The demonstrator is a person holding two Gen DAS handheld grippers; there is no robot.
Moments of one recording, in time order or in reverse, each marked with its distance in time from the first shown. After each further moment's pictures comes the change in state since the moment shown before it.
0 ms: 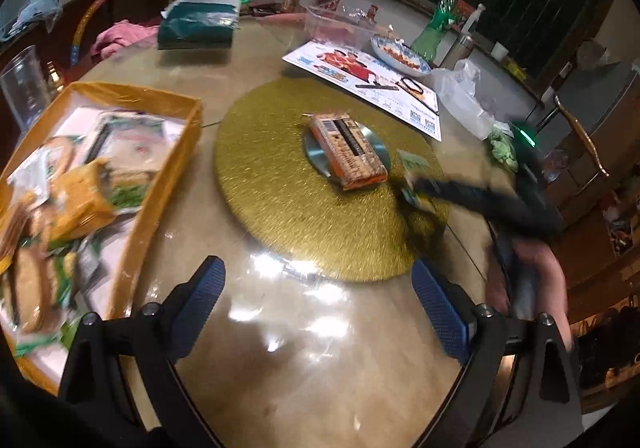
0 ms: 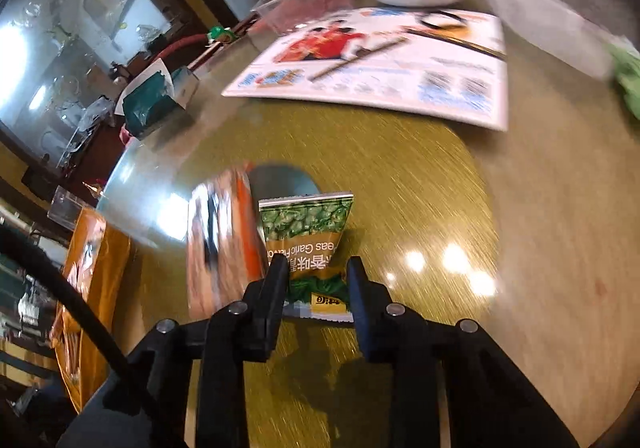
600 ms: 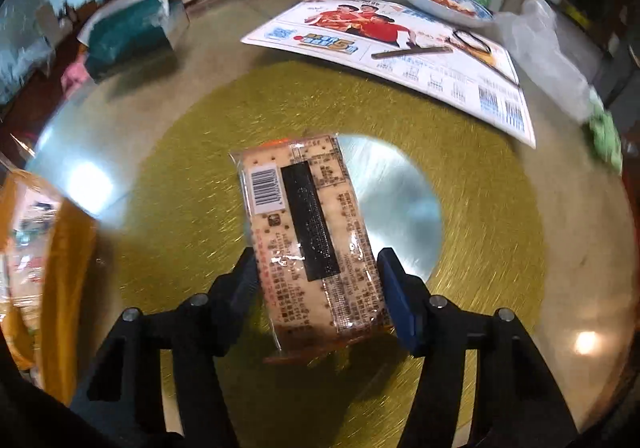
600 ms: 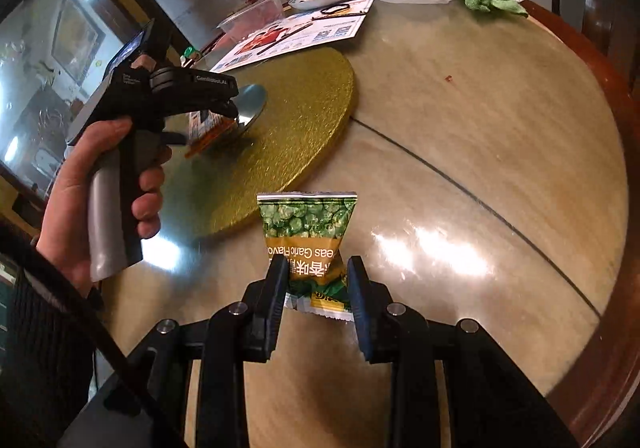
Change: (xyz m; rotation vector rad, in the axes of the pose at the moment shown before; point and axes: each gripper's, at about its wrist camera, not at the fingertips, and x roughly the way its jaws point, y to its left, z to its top) left arm 0.154 -0.056 0.069 0.131 0.109 0.303; right arm -0.089 -0.008 -0.153 0.114 -0.108 -0.094
